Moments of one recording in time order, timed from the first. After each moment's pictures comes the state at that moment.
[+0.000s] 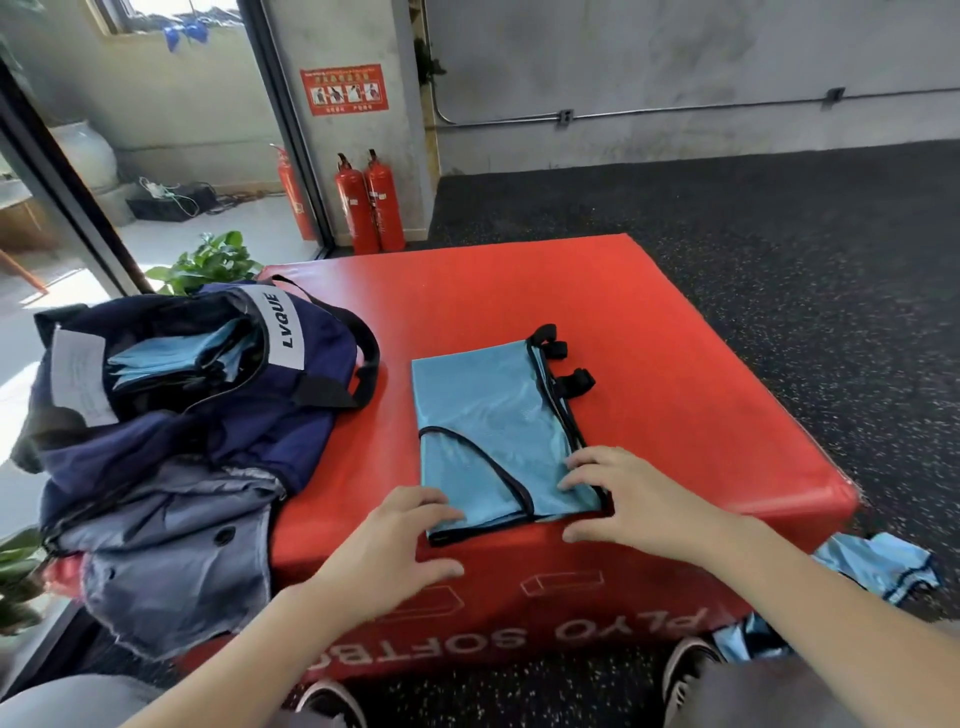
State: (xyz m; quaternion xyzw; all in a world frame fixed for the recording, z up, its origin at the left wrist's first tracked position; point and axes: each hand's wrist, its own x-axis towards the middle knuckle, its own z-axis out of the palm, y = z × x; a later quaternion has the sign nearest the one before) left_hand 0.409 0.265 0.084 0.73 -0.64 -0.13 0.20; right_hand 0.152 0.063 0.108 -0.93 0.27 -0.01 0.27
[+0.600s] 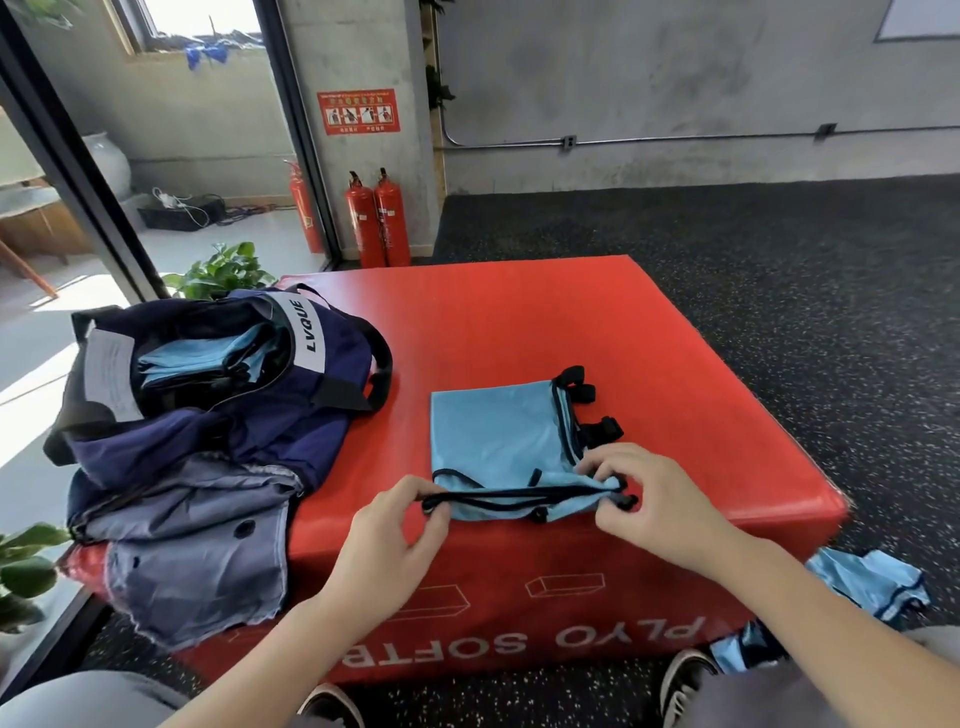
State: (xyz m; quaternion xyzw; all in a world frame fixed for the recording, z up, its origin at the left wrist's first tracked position) left_hand 0.383 0.291 0.109 0.72 -0.53 -0.08 0.44; right_hand 0.139 0.092 0.128 -0.89 0.26 -0.21 0.32
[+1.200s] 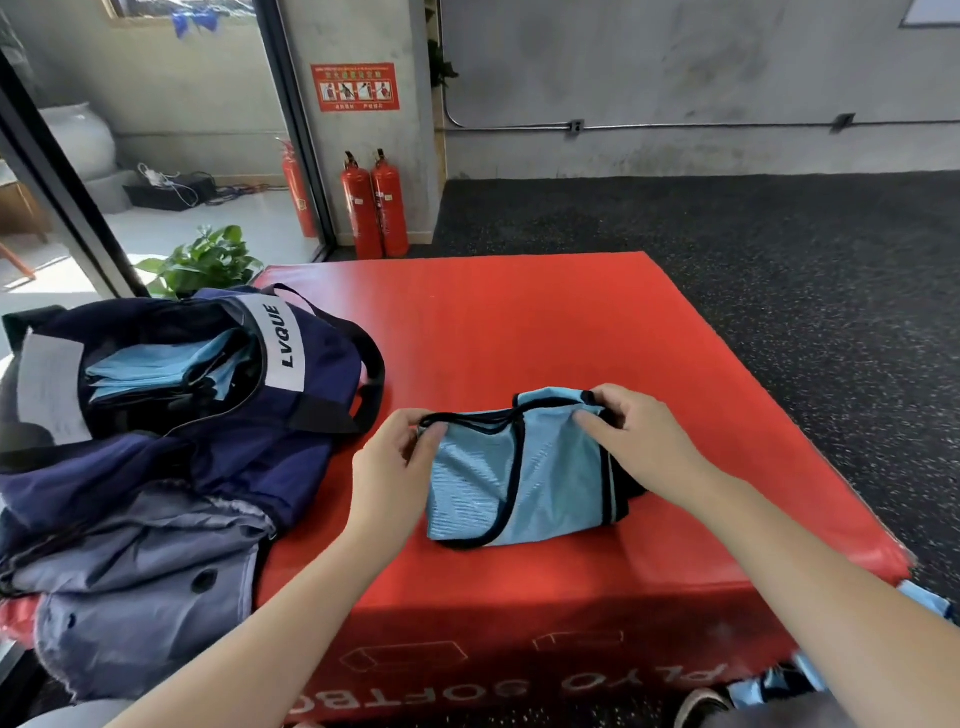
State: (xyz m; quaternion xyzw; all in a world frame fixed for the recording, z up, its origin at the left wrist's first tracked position) left_hand 0.430 0.185 0.121 0.73 -0.37 -0.11 0.57; right_hand 0.223 0.005 0.143 -0.84 0.35 -0.25 0.35
